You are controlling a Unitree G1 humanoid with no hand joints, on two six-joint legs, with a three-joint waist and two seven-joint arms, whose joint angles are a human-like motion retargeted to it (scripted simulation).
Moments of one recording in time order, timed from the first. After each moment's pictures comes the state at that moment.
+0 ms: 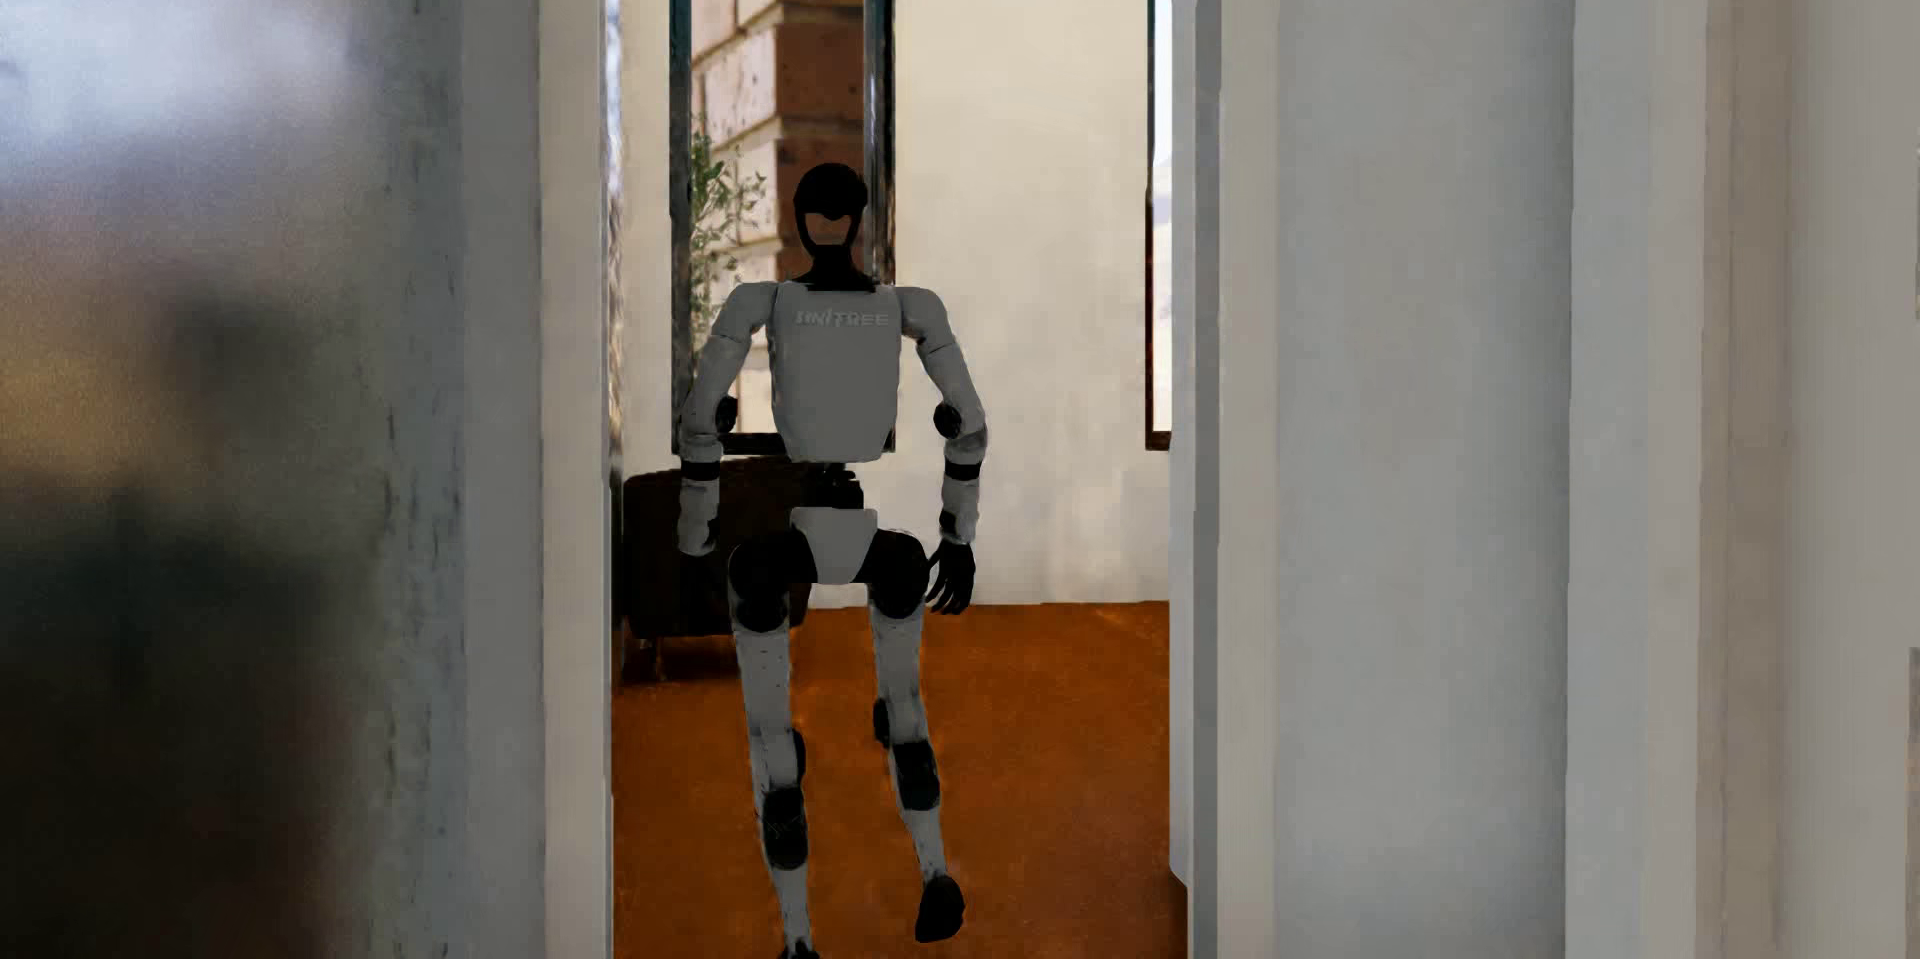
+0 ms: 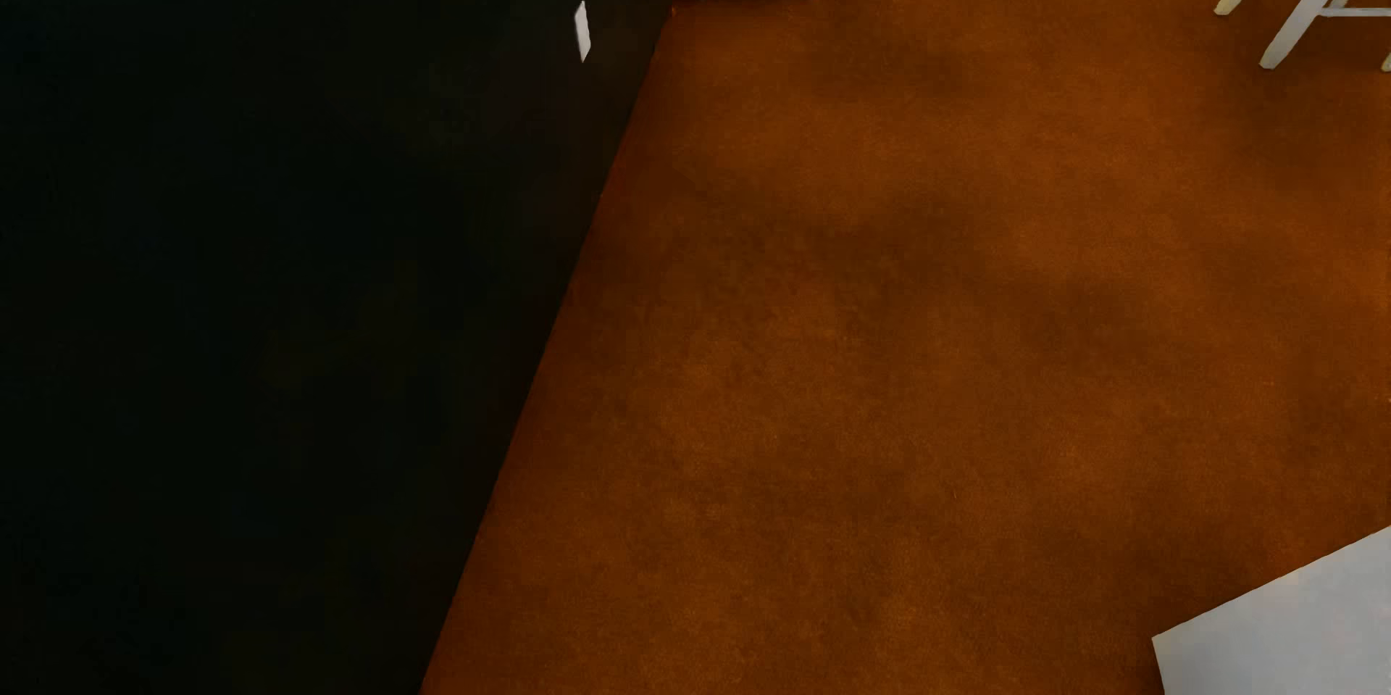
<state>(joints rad) -0.14 -0.51 0.00 -0.12 -0.15 -0.02 0.00 0.00 -0.02 0.50 1.15 0.29 0.17 -0.33 -0.12 0.42 -0.39 0.00 0.00 -0.61 0.44 0.87 0.87 0.00 0.00 0.00 0.00 0.00 0.00</state>
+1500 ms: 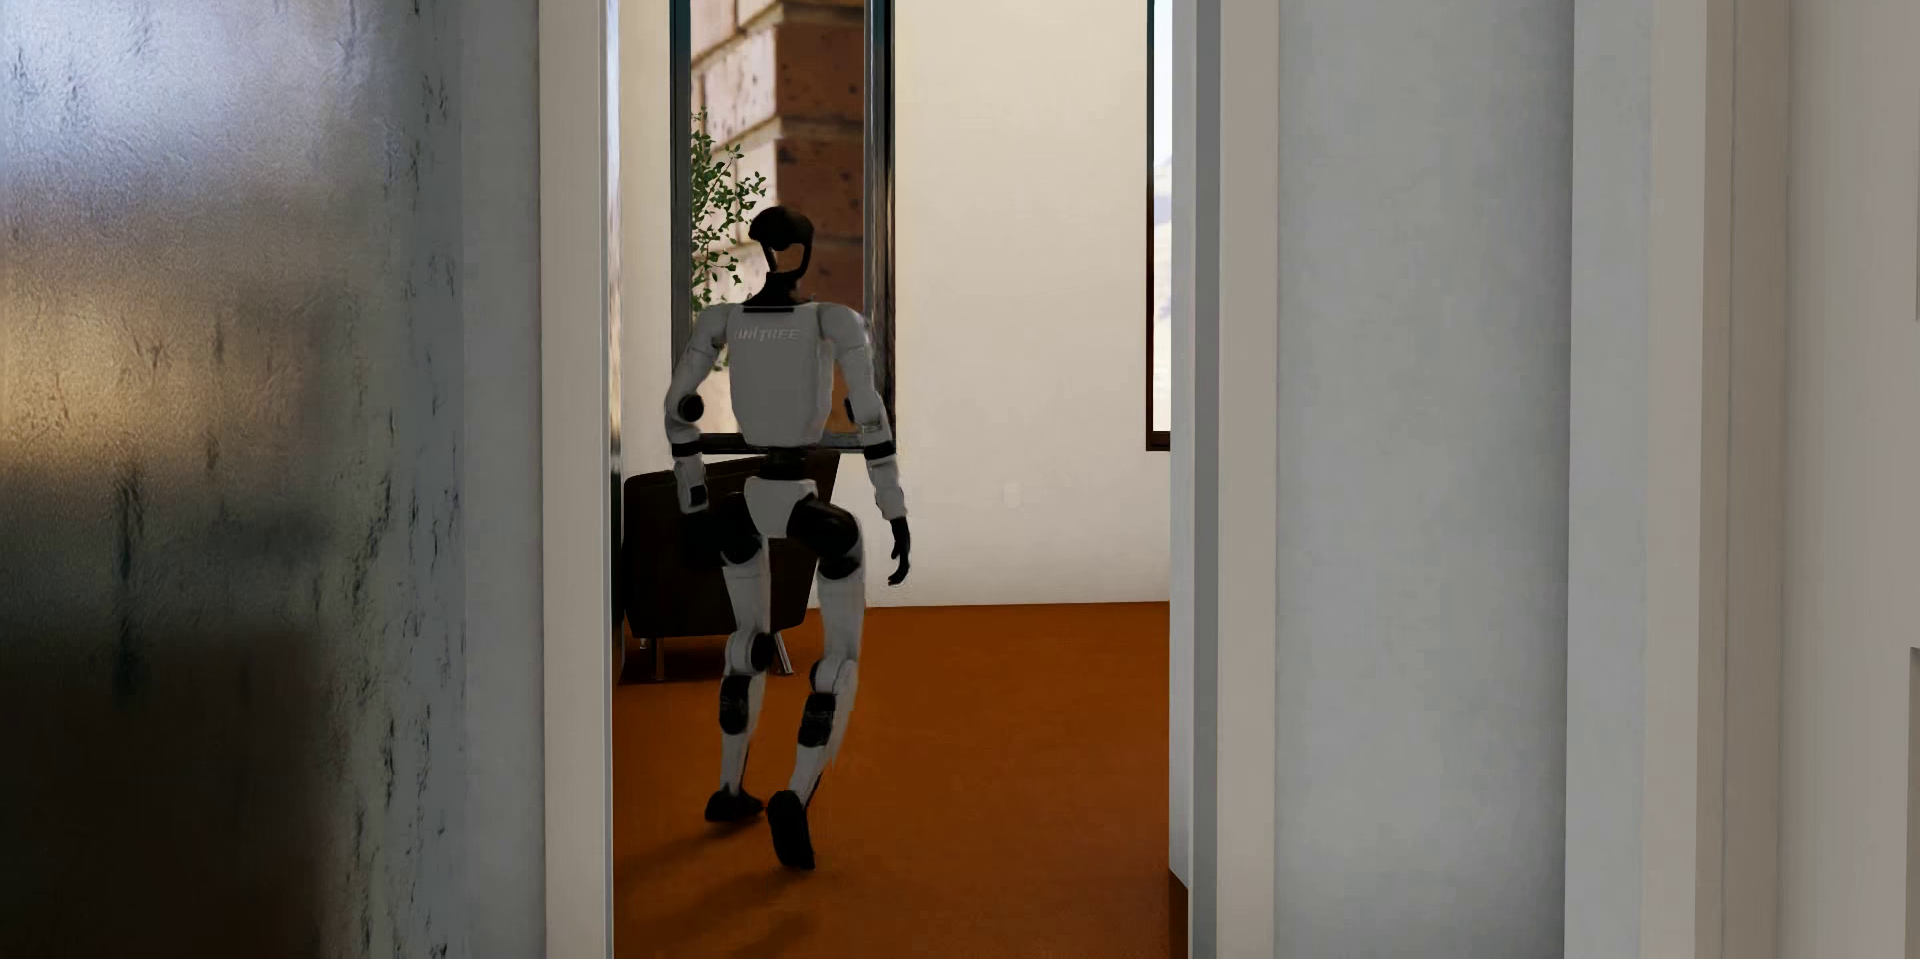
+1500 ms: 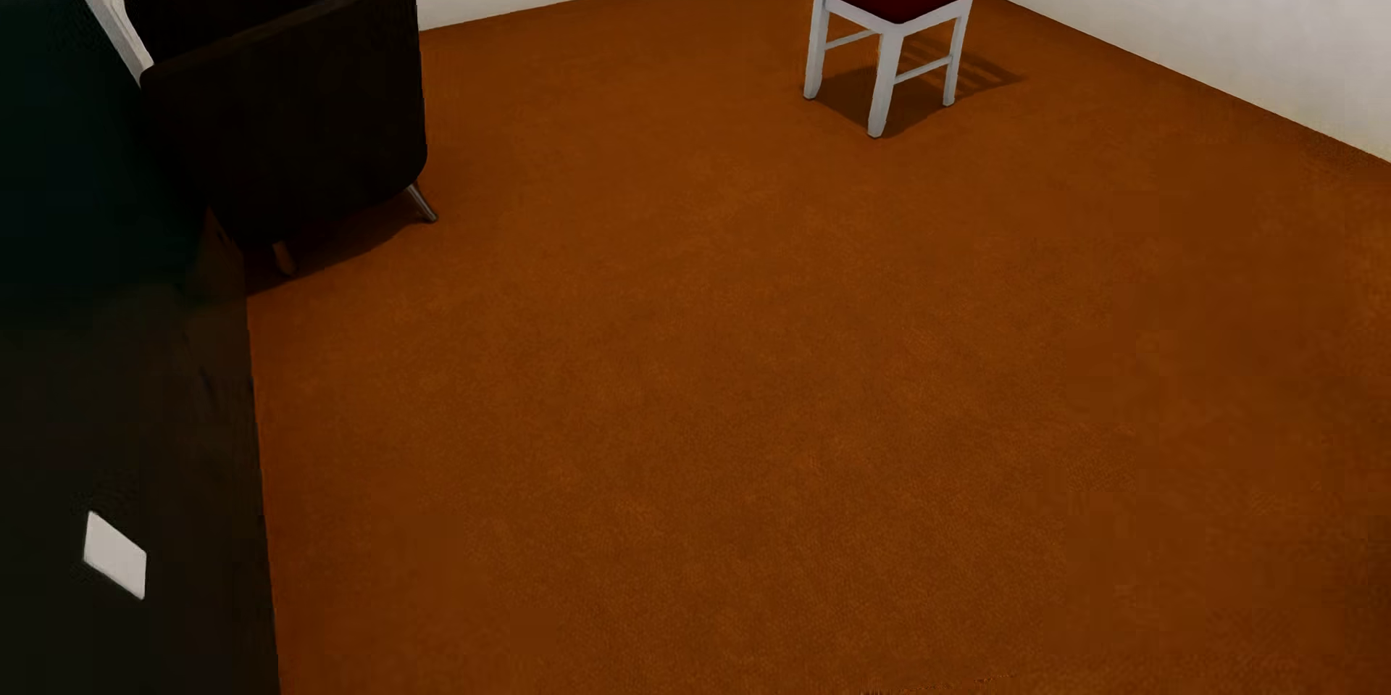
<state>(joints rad) -0.37 -0.13 -0.04 -0.02 -0.05 -0.05 0.00 0.00 -0.07 0.56 0.90 0.34 0.34 -0.11 0.18 0.35 -0.40 0.00 0.00 -0.62 0.42 0.92 1.10 0.00 0.00 0.00 0.00 0.00 0.00</state>
